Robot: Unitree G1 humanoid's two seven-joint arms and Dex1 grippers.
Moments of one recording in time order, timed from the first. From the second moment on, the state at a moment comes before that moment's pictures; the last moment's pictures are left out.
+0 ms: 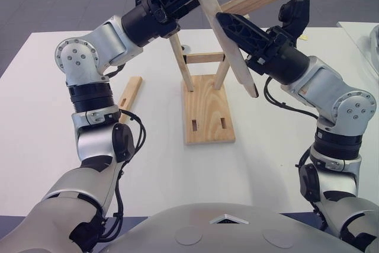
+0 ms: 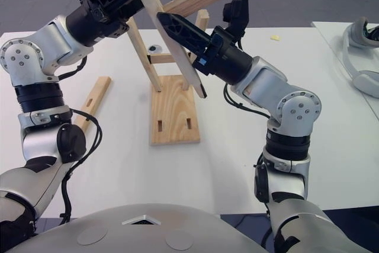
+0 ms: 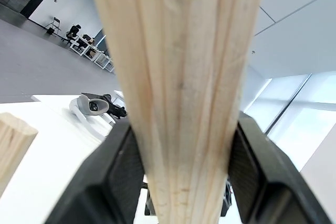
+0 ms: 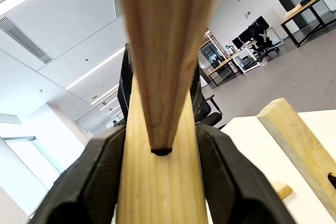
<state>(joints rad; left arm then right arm) -0.86 0.24 0.36 0.20 -1.36 1.19 -0.47 -0.49 -0.36 -0.14 -0.28 1.68 0.91 0.09</state>
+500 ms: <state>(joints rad) -0.97 0.51 0.34 0.33 -1.17 1.13 -0.67 -0.45 -0.38 -0.14 -0.32 1.66 0.90 0.14</state>
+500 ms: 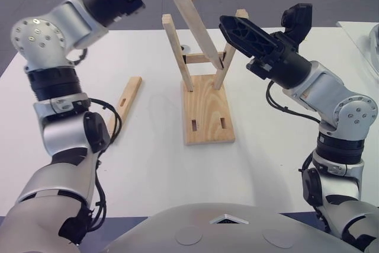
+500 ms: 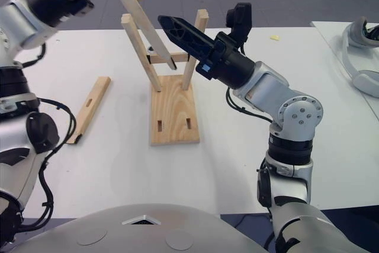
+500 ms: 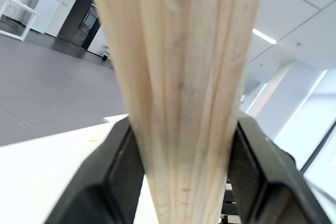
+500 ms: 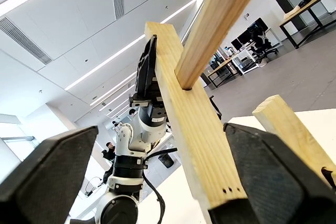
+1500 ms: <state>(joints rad) -0.48 0.57 0.13 -0.15 -0.84 0.61 -1.15 -0.69 -0.62 -0.31 -0.24 1.76 0.83 0.34</state>
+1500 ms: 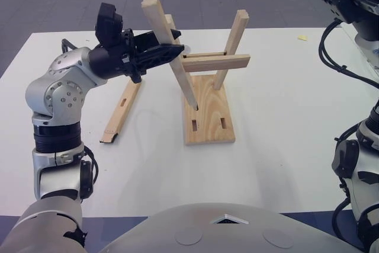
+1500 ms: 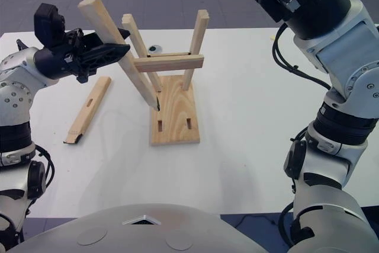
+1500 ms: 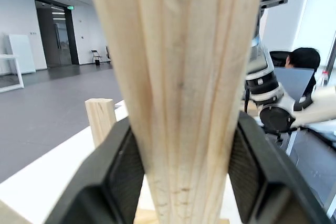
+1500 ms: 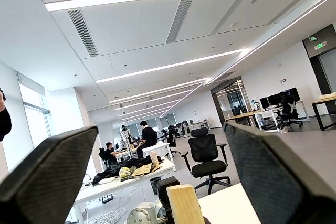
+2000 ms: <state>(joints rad) -0.36 0.51 0.06 -0.13 -0.73 0.39 -1.24 -0.66 -0.62 -0.27 -0.25 1.73 0.85 0.32</state>
